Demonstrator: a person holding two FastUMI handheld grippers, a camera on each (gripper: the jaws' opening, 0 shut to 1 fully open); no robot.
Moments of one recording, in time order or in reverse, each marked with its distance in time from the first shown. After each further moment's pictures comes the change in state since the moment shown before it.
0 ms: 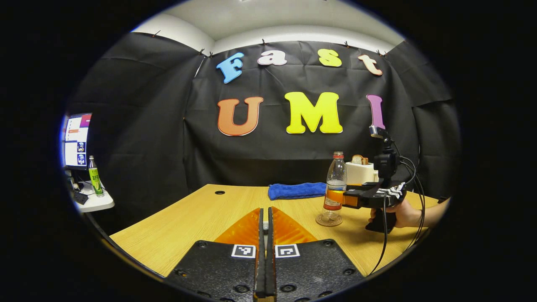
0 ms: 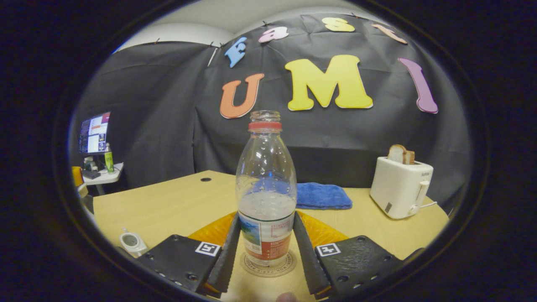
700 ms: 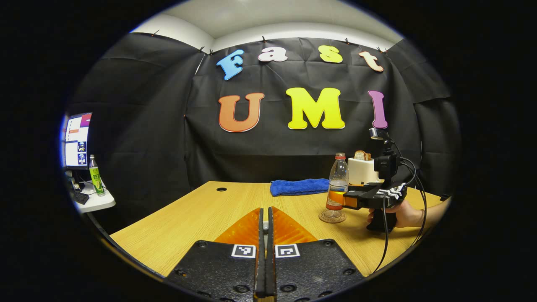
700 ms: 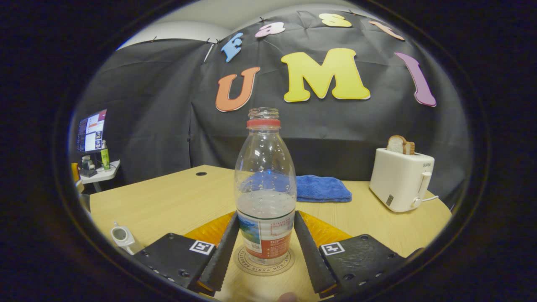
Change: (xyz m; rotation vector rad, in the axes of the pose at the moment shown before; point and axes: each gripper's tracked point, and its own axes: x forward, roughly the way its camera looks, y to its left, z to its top) left arm 0.004 0.001 -0.009 0.009 0.024 0.009; right arm 0.007 -0.005 -0.018 -0.004 0.029 -0.013
